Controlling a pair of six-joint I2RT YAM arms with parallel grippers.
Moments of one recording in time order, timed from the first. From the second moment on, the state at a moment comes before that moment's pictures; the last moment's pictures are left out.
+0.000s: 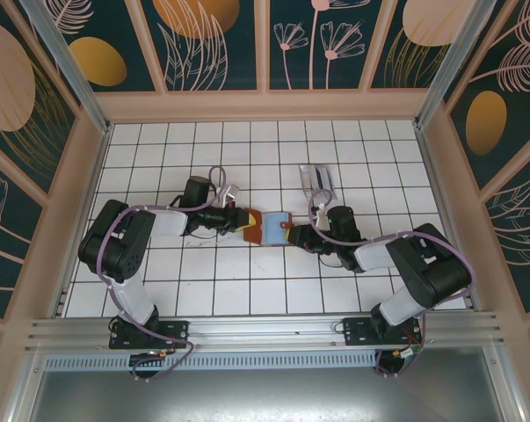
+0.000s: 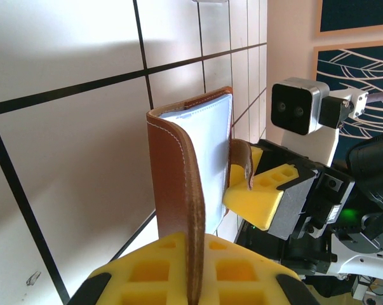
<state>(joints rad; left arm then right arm) -0.38 1.80 0.77 0.26 1.00 -0.77 0.50 1.54 0.36 0.61 -0.59 0.86</state>
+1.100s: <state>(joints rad) -0.38 1.80 0.77 0.26 1.00 -0.77 0.51 1.54 0.35 0.62 -0.58 0.86</state>
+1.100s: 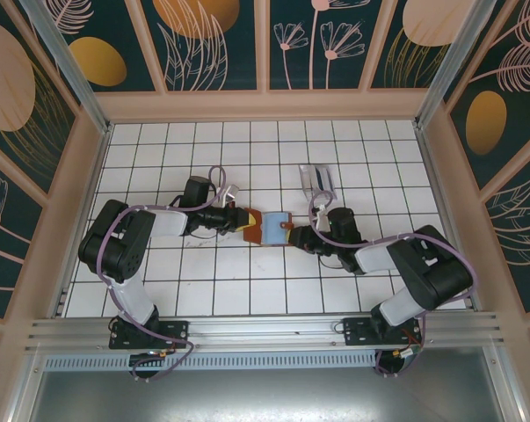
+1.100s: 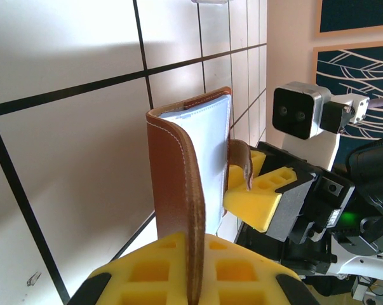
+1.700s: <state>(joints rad) -0.38 1.80 0.77 0.26 0.99 -0.77 0.53 1.60 0.38 0.63 -0.58 0.85</state>
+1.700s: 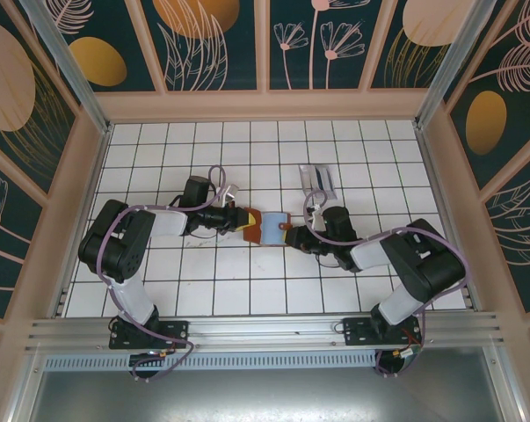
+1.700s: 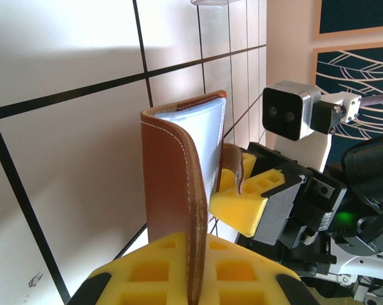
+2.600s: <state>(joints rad) -0.38 1.80 0.76 0.30 0.99 -0.80 0.55 1.68 0.41 0.70 -0.60 0.84</state>
